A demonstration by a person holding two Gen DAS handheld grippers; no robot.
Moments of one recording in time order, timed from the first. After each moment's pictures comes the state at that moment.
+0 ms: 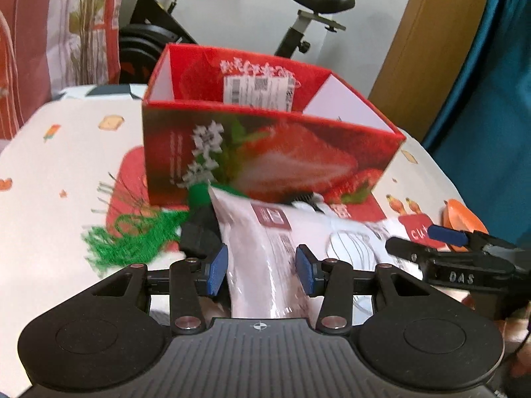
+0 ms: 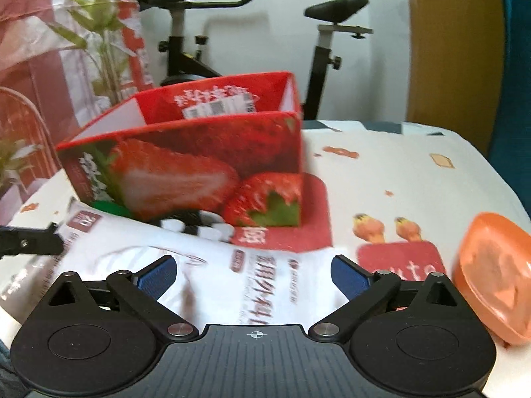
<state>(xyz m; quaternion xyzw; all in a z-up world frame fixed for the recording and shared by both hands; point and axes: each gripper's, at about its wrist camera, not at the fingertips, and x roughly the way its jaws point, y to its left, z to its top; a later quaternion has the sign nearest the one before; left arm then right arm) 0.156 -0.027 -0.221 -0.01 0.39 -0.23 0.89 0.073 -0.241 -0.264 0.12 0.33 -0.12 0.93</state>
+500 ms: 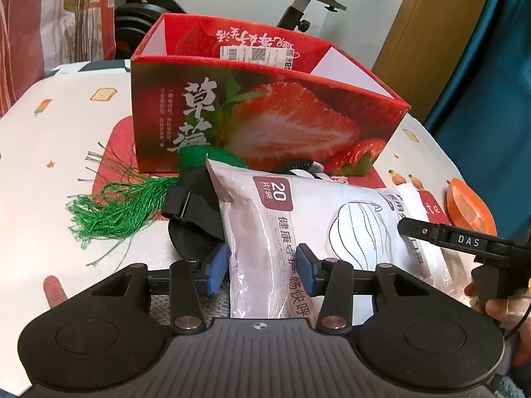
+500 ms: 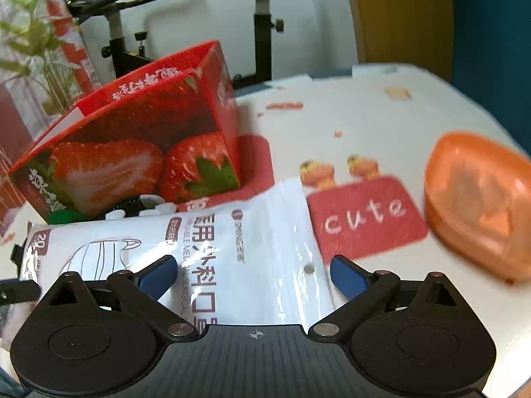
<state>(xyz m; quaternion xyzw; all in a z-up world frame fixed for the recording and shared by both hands) 0.154 -0.034 -0.247 -0.01 0.42 -0.23 0.88 0.055 -0.285 -0.301 0.24 0.36 -0.16 0.89</state>
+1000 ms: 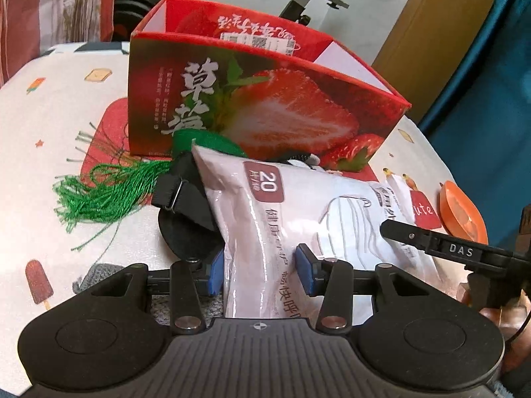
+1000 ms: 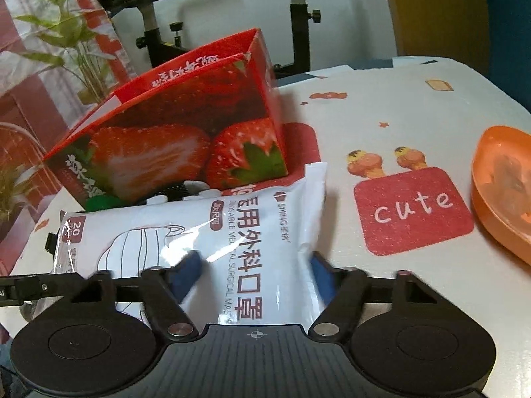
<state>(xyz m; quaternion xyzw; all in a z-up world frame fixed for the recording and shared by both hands) 0.159 -0.032 -0.259 -0.04 0.44 -0.25 0.86 0.062 -0.273 -0.298 0.24 0.36 -0.09 0.90</state>
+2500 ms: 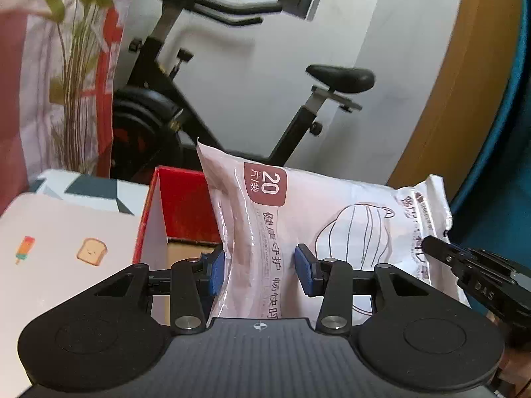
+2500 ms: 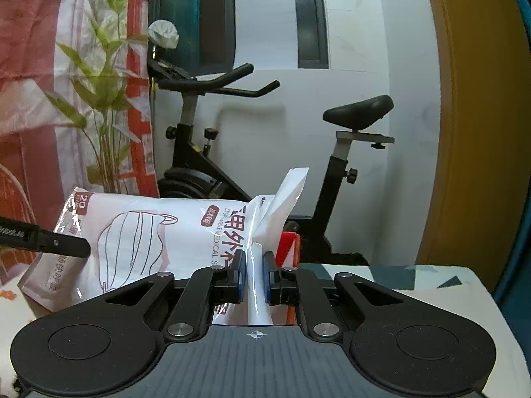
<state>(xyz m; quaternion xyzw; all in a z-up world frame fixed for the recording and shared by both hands) 0.298 -0.043 -0.161 -0.06 0.30 -0.22 0.92 0.194 -0.312 -0.181 0.05 0.20 -0.10 0.97</state>
